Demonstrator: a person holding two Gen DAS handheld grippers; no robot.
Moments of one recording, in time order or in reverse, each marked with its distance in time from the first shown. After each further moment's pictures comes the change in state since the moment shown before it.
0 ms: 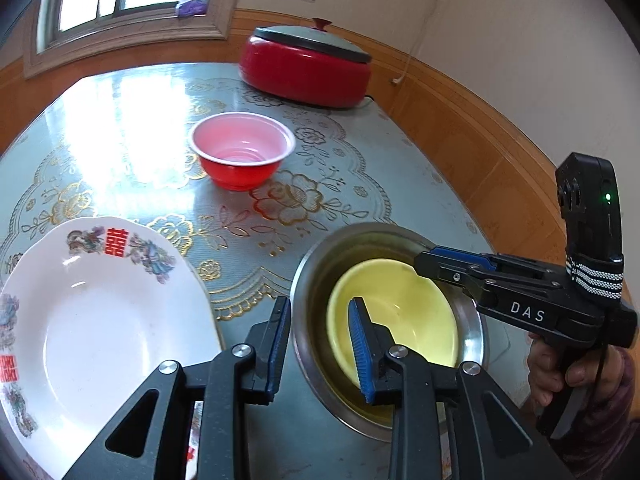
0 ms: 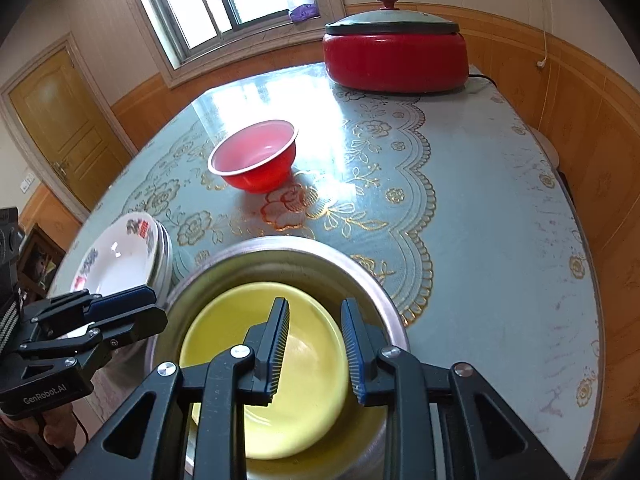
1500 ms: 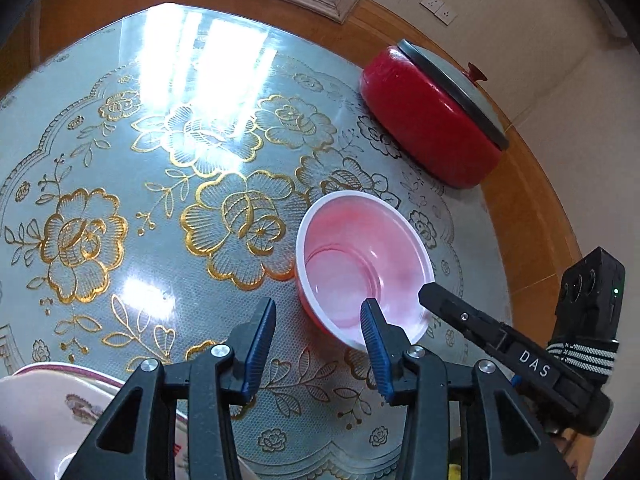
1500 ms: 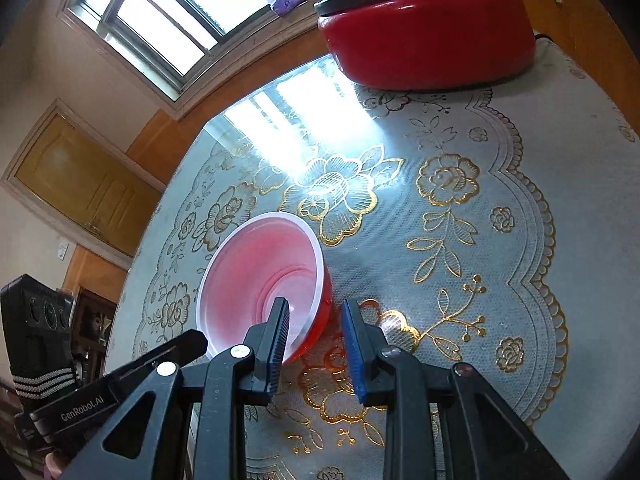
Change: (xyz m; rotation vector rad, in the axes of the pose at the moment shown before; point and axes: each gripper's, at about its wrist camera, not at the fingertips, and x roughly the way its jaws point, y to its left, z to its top) left arm 0.081 0.110 0.127 -0.400 0.022 0.076; right arm 0.127 -0.005 0.134 0.179 0.043 0.207
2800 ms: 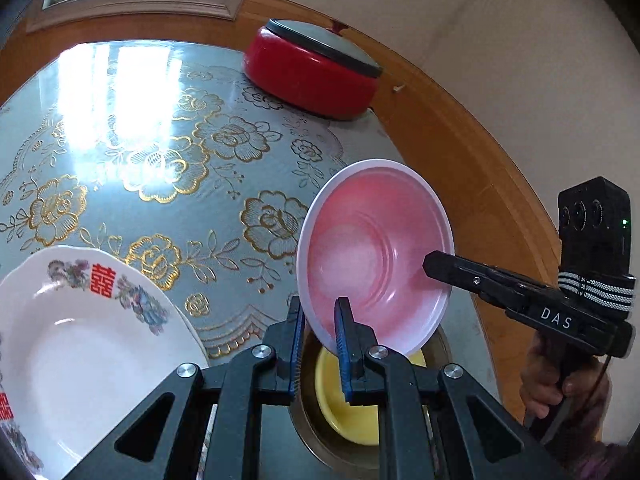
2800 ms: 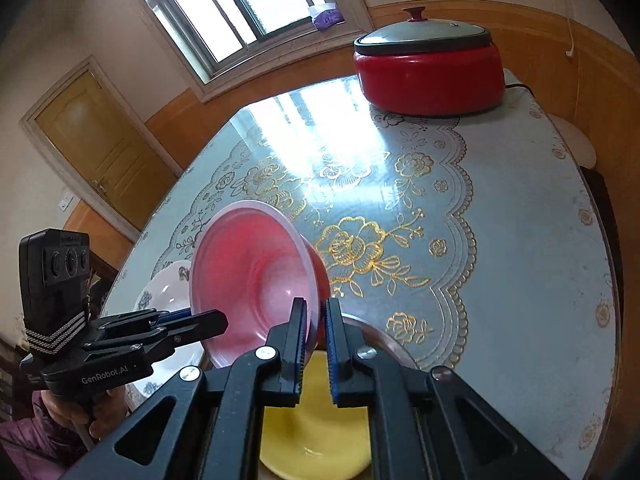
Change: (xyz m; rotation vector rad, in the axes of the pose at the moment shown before) left arm -0.084 -0.042 -0.110 0.303 0.065 -0.200; right arm -0.141 0.019 -0.099 -0.166 -0.020 -0.041
